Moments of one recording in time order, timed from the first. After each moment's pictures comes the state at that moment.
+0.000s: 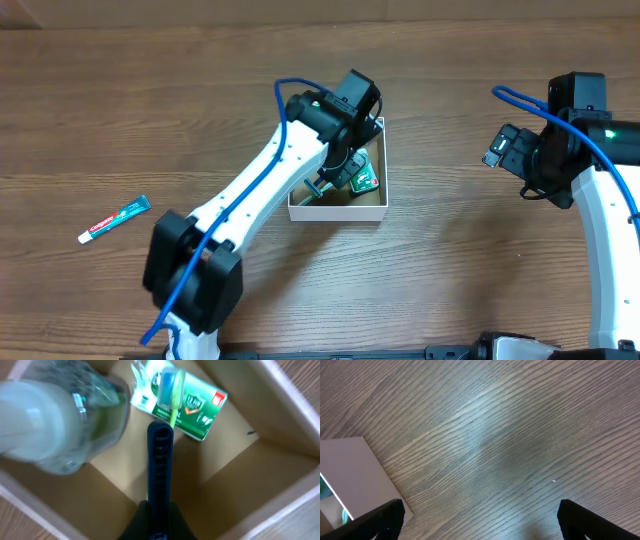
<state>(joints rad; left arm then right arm) -0.63 1.97 1.74 -1.14 -0.03 0.17 -0.10 1.44 1.42 -1.27 0.04 0.46</state>
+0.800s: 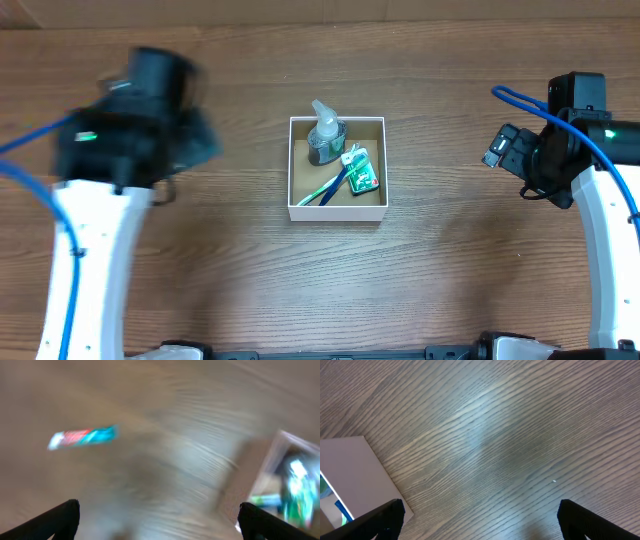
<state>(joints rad) -0.12 1.46 1.77 -1.51 -0.29 -0.69 -0.10 1.44 1.42 -1.27 0.04 0.46</state>
